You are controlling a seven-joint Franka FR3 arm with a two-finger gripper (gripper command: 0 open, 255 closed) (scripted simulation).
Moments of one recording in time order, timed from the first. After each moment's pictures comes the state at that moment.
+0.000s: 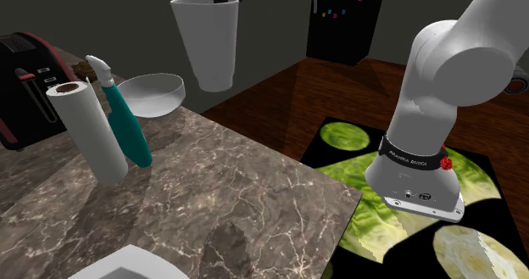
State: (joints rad) arm 0.14 -0.46 0.07 -2.25 0.19 1.84 0.22
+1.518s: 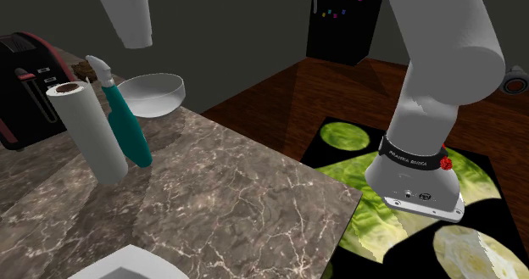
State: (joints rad) arm 0.05 0.61 0.00 -0.81 0.15 1.46 0.14
